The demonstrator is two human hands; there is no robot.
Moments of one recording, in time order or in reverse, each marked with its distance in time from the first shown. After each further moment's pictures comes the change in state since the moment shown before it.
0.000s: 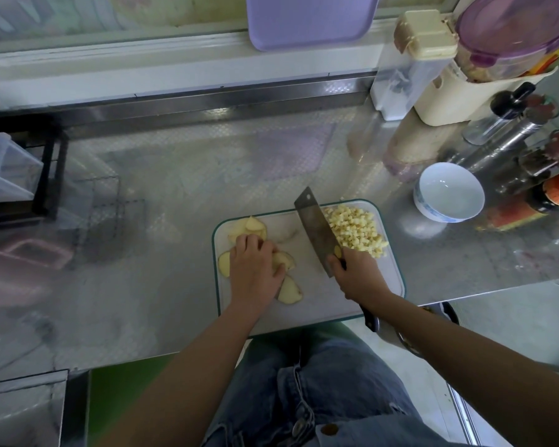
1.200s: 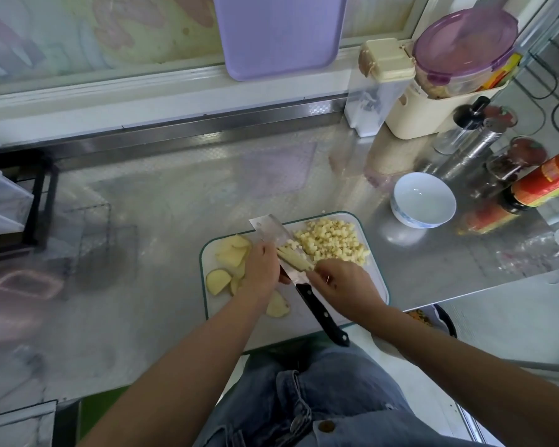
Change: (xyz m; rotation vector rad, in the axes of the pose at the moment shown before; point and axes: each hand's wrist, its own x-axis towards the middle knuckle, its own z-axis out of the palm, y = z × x) left_hand 0.033 0.052 -0.016 -1.117 -0.208 -0.609; right_hand -0.012 0.008 -0.009 -0.118 0.109 -0.357
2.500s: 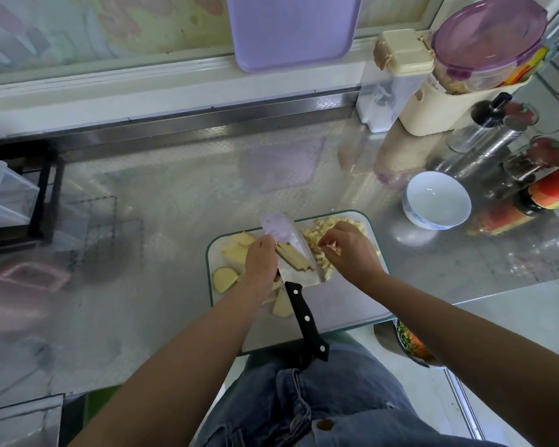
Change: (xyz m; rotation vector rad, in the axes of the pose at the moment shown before) left_hand 0.015 0.007 -0.011 -0.004 0.008 -0.079; right_hand 0.054 0.012 -0.007 0.006 0.088 -0.010
